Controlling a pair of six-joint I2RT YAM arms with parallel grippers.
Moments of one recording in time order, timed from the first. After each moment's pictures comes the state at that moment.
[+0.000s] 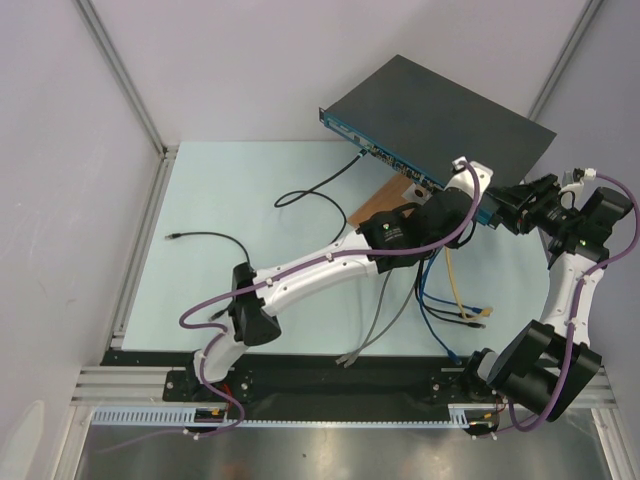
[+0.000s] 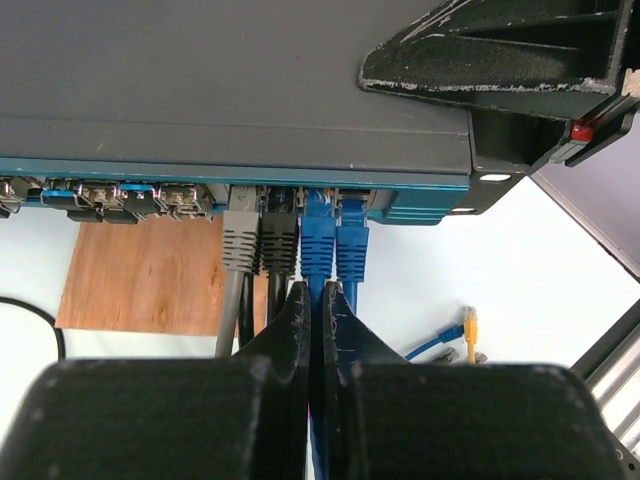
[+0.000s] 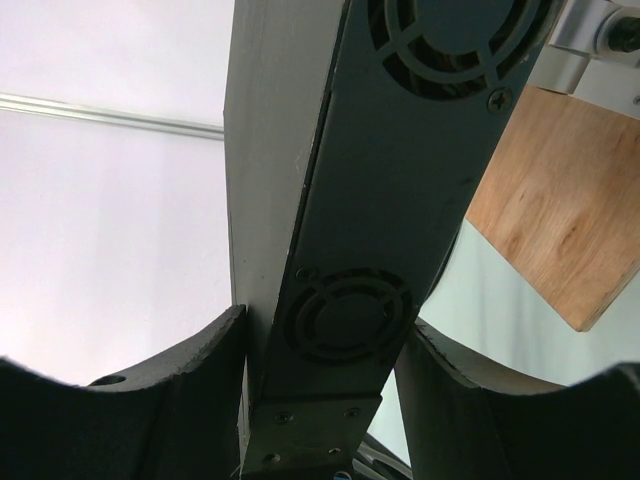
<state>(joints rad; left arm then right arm) -1.23 2.18 2.39 -0.64 -0.48 -0.26 -0.58 1.20 0.98 -0.18 -1.17 0.87</state>
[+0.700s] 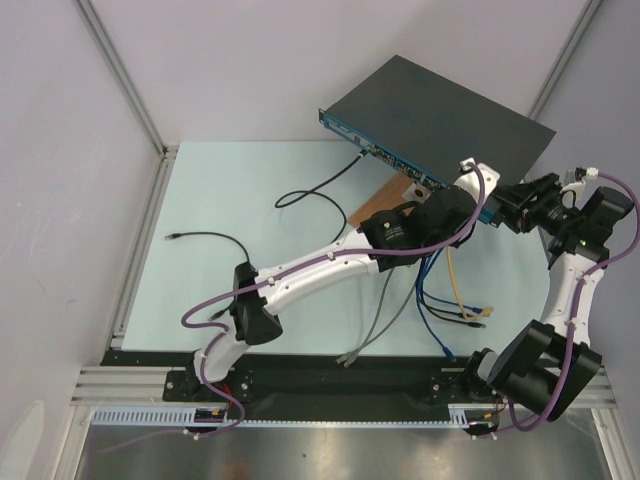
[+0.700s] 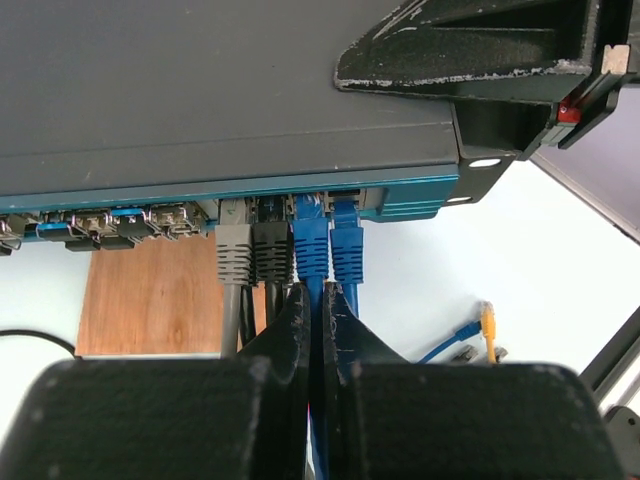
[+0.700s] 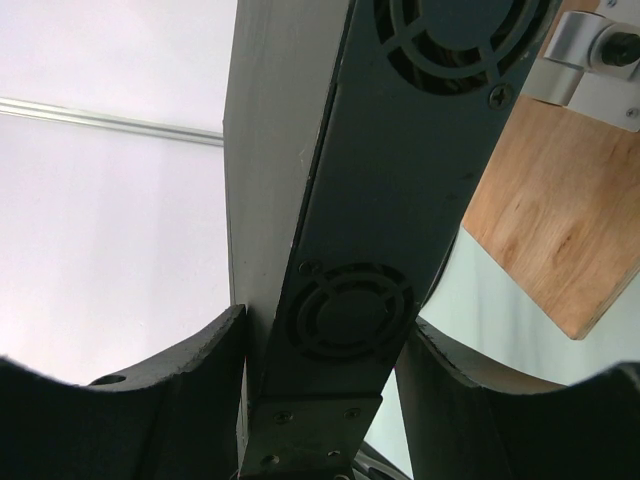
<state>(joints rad) -1.22 2.20 2.41 -0.60 -0.44 -0.16 -0.58 1.20 0.98 -0.15 -1.16 0.88</state>
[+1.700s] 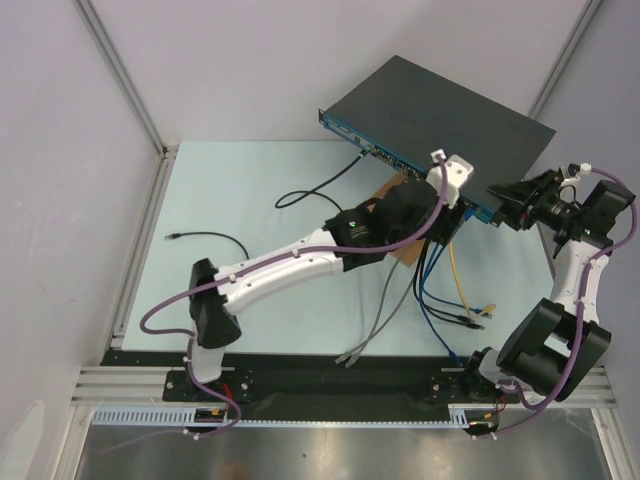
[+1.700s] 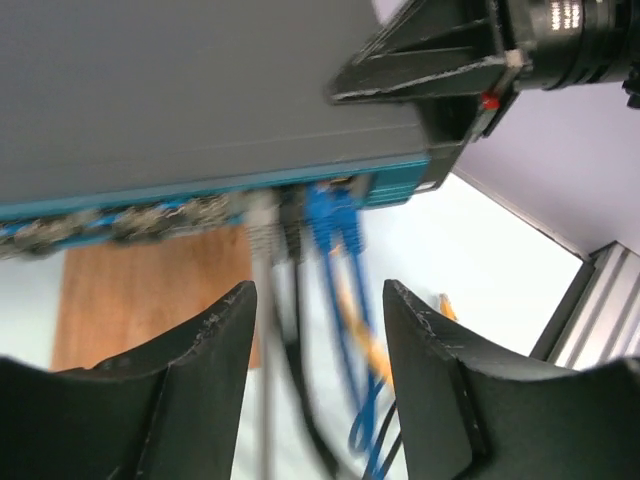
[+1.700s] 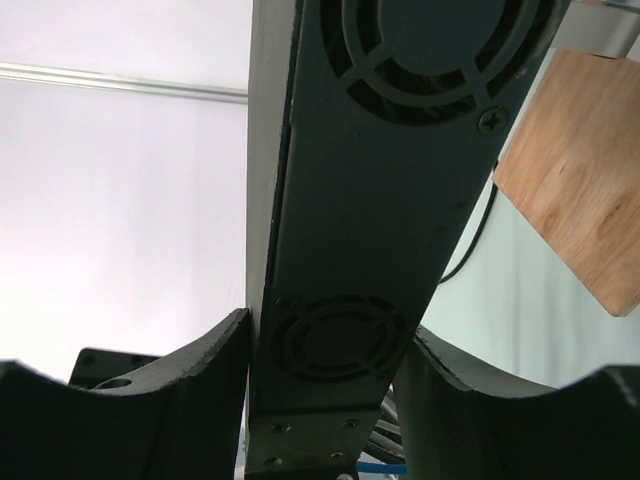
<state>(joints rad) -1.17 1.94 2.02 -0.34 -0.26 -0.15 -0.59 1.31 1.04 -0.16 -1.30 0.90</state>
